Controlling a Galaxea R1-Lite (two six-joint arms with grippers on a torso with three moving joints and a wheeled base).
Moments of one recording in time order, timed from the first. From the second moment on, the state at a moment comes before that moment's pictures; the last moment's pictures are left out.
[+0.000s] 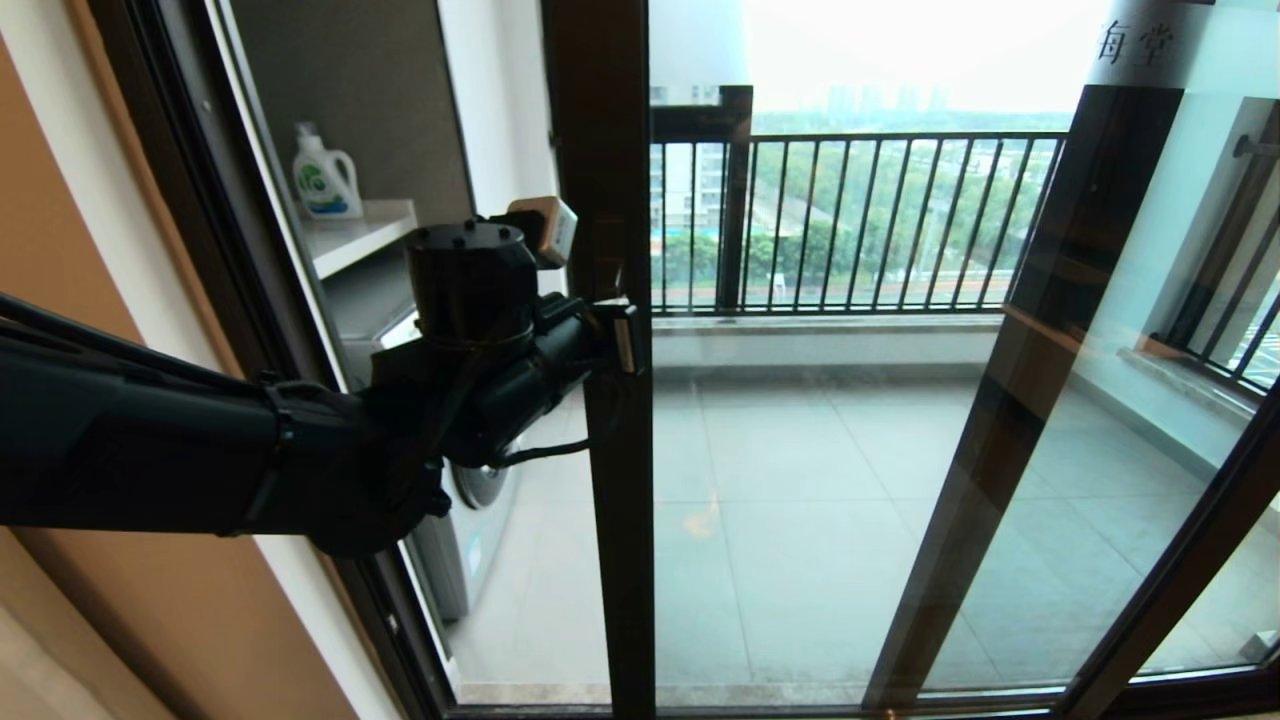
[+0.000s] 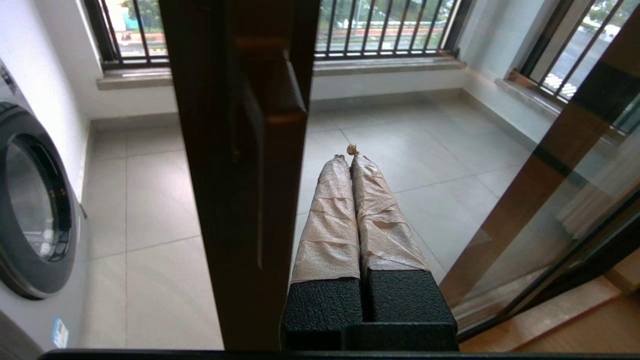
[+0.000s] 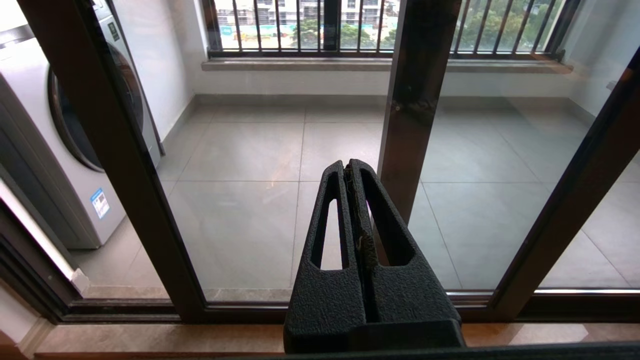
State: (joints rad) left arm -0.66 1.89 -1.16 -0.73 0.20 -0.16; right arm 0.00 0.00 0.00 -0.03 0.03 -0.05
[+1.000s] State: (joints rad) left arm -0.74 2.16 -1.47 -0.69 0.40 -0.02; right arm 0.00 0.00 0.00 -0.03 0.03 -0.05
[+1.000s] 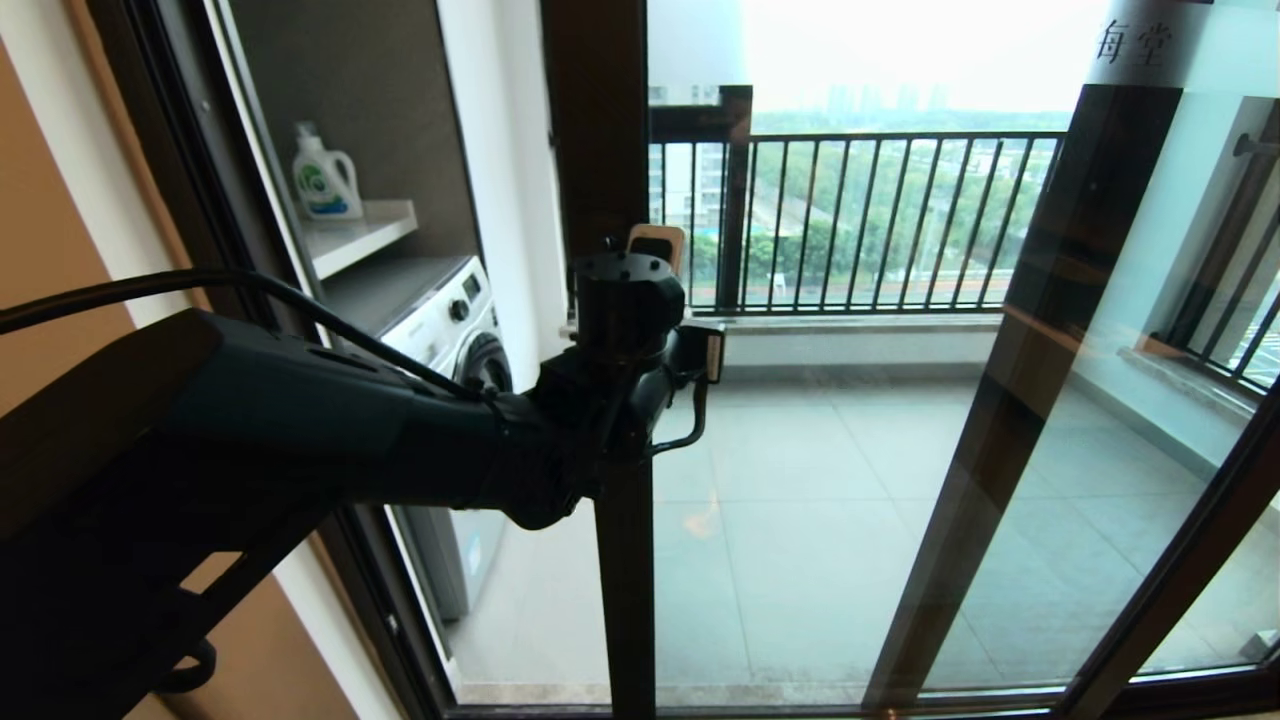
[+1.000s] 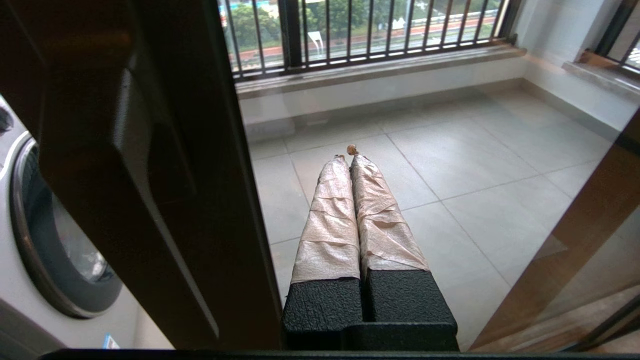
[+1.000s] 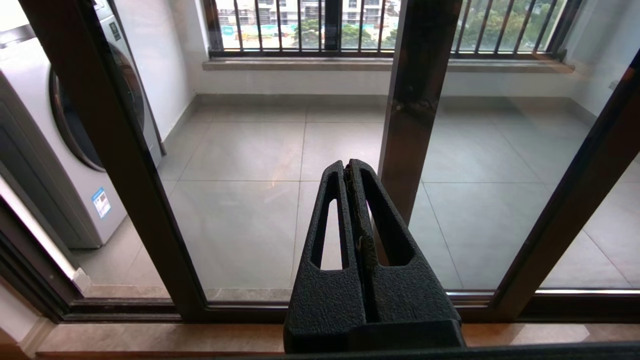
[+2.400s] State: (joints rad) left arm -0.60 2.09 -1.39 -0.69 0.42 0.05; right arm 0.00 0.00 0.00 -0.03 0.03 -0.05
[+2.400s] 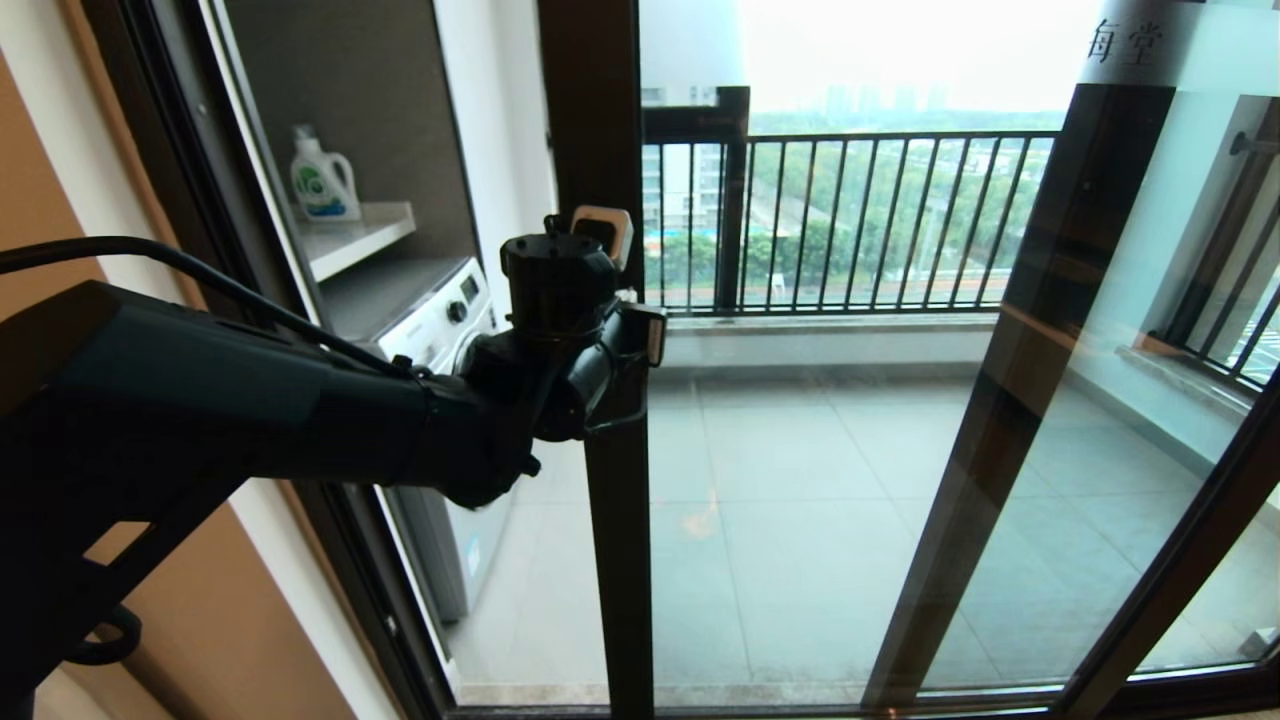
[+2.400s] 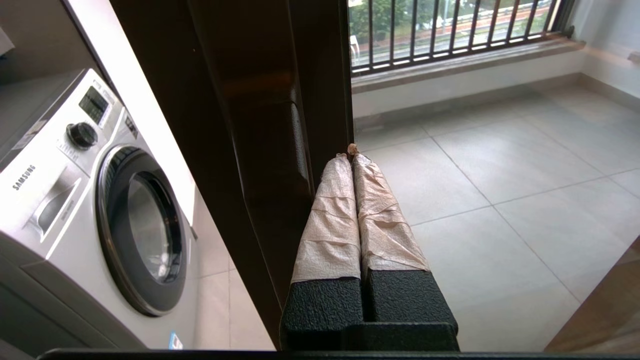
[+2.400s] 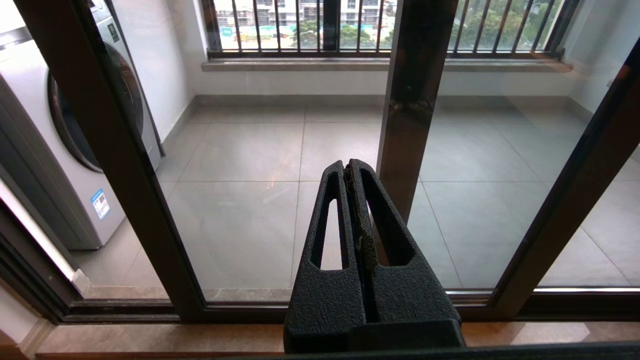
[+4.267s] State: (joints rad) left arm -0.22 1.89 -1.13 -0.70 0.27 0.07; right arm 0.00 0.00 0.00 -0.03 0.03 -0.05
